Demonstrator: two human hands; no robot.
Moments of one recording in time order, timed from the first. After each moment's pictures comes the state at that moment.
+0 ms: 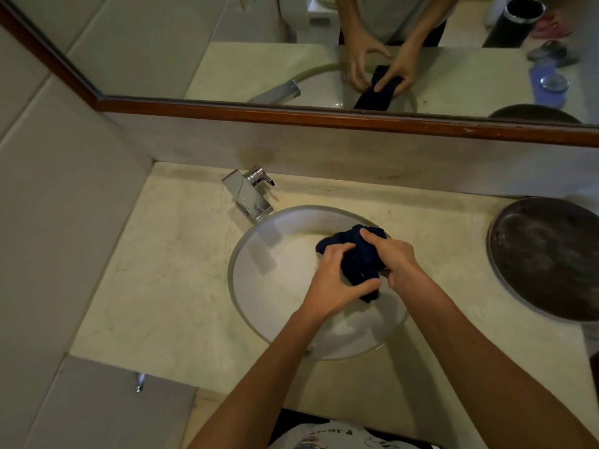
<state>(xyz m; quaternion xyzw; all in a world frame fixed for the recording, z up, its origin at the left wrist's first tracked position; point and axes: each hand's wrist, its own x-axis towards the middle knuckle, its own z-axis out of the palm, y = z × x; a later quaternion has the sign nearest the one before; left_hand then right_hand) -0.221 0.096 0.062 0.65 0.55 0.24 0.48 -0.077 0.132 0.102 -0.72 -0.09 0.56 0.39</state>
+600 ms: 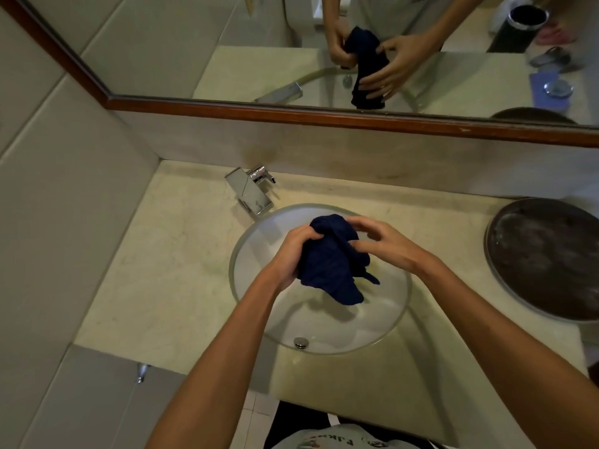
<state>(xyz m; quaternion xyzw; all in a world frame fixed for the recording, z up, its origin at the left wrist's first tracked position) -0.267 0.141 0.114 0.36 0.50 0.30 0.73 -0.044 0.138 0.114 -0.51 -0.59 0.58 0.21</state>
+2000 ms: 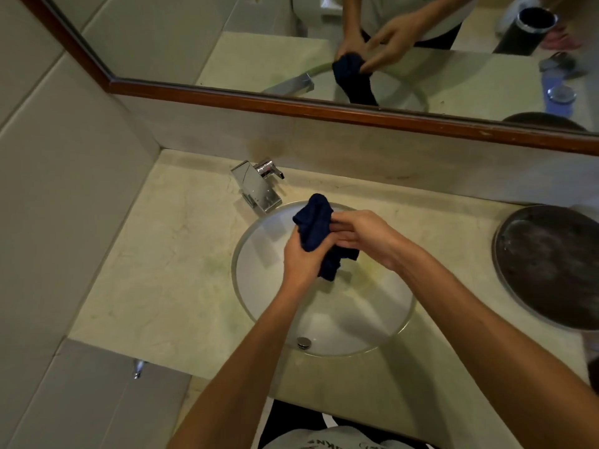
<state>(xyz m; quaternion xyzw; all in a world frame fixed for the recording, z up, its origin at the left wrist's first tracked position) -0.259 0.127 0.082 0.40 0.62 0.41 0.54 -0.117 0.160 0.151 -0.60 -0.36 0.67 0.25</state>
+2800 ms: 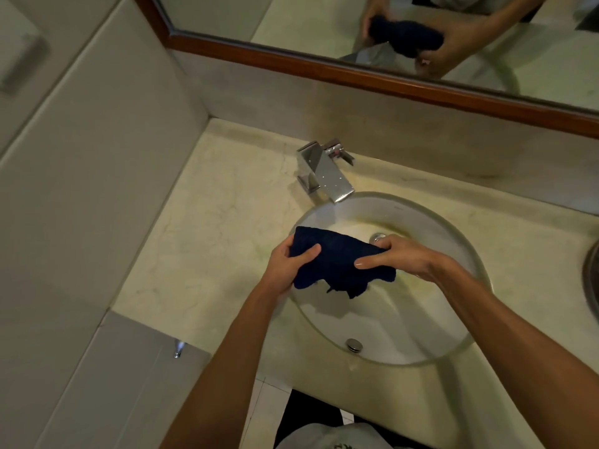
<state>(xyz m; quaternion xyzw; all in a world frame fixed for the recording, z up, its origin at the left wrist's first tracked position) -0.422 0.123 0.040 0.26 0.57 0.38 0.69 -0.166 0.176 0.076 -0.54 -0.50 0.68 0.00</state>
